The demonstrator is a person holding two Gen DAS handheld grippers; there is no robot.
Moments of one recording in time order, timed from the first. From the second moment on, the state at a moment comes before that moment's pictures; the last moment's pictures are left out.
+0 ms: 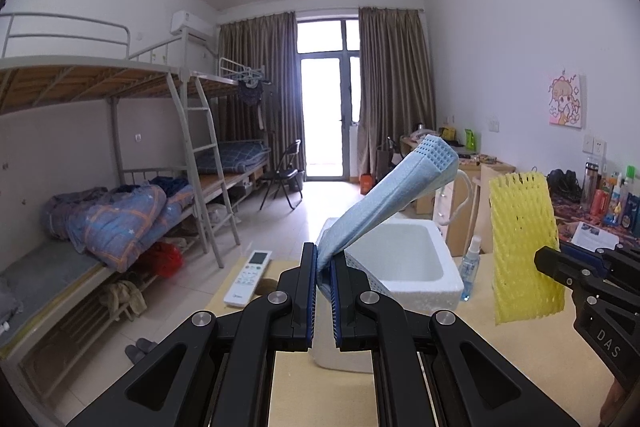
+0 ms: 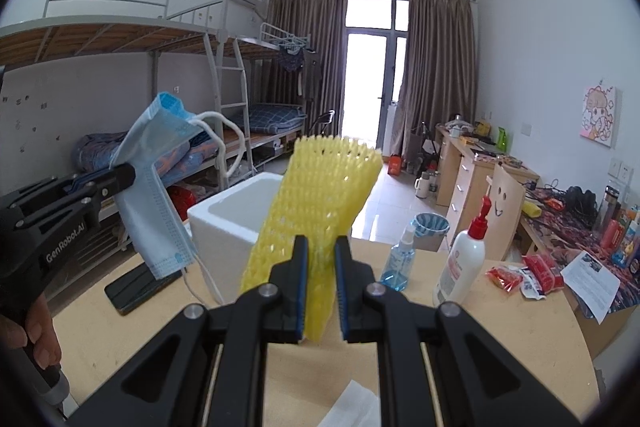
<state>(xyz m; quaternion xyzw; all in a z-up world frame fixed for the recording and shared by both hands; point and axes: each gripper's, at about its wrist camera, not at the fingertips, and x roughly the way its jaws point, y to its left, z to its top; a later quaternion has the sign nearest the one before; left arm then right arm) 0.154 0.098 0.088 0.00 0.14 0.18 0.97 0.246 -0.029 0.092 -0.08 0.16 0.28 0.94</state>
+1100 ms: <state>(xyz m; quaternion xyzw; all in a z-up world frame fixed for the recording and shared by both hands) 0.239 0.135 0.104 -0.01 0.15 0.18 0.97 0.323 0.015 0.109 -0.08 0.17 0.28 0.94</state>
